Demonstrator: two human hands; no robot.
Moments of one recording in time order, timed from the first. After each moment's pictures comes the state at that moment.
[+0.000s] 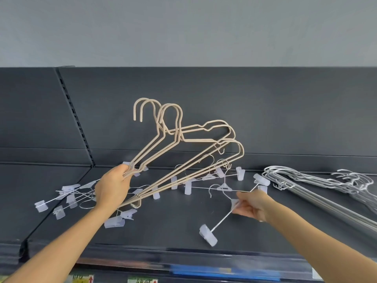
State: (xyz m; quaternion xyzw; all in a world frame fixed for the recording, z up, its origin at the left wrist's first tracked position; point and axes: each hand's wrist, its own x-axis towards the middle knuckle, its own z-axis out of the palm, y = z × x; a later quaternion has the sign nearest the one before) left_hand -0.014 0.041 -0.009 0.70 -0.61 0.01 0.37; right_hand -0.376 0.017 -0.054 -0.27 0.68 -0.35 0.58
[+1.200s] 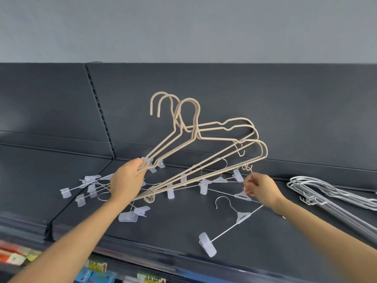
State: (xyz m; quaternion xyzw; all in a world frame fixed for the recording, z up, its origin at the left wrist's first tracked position) left_hand -0.006 0.029 -0.012 0.72 -0.60 0.03 0.36; right_hand -0.369 -0.036 -0.049 -0.64 0.62 -0.31 0.33
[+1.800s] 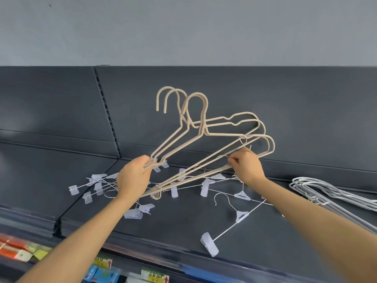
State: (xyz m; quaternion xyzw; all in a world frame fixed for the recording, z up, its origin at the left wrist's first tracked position) left_hand -0.018 0.041 0.001 0.71 -0.59 0.04 0.38; right_hand -0.312 -0.056 -0.003 -0.75 0.56 -0.33 0.09
